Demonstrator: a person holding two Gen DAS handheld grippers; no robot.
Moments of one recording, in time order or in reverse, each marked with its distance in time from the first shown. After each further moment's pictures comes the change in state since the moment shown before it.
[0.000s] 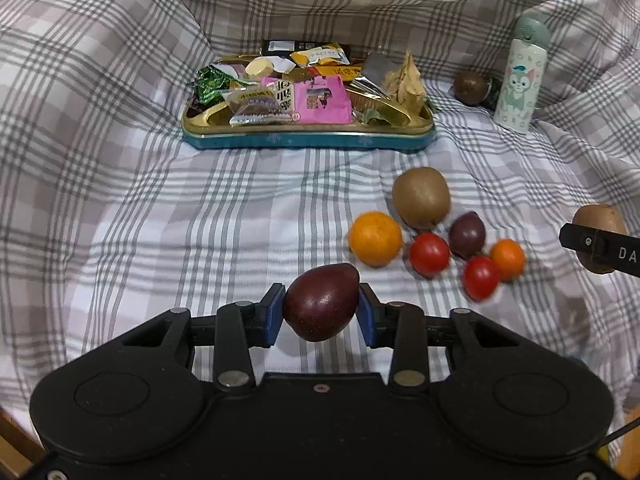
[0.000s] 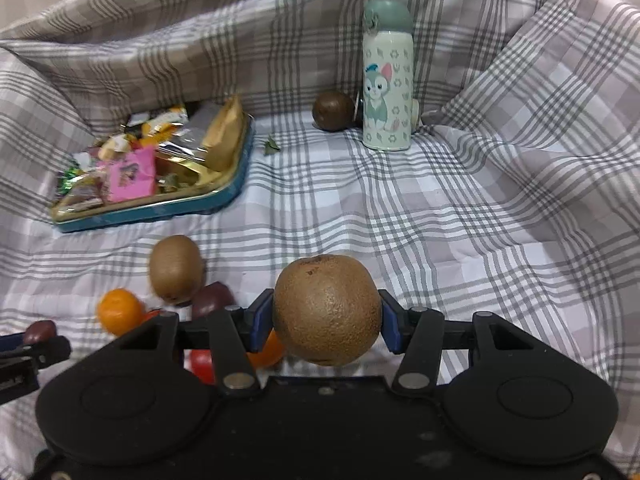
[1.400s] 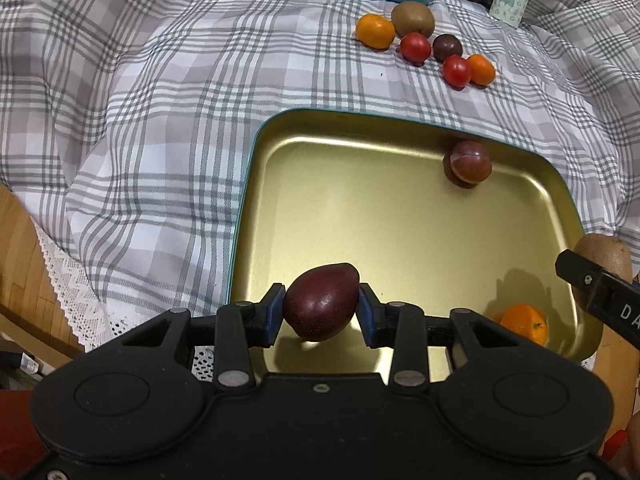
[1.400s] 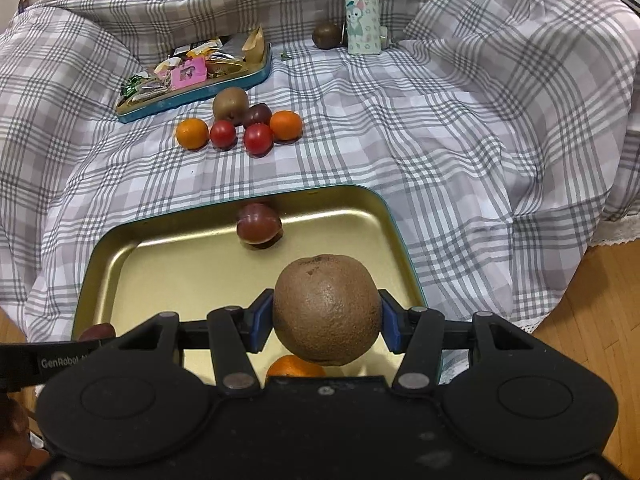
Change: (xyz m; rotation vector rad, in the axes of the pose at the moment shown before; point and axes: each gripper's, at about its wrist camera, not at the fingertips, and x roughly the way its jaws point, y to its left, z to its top) left arm -0.069 -0.008 -0.143 -0.105 0.236 0.019; right arm -0.150 0.017 -0.163 0.043 0.130 -0.015
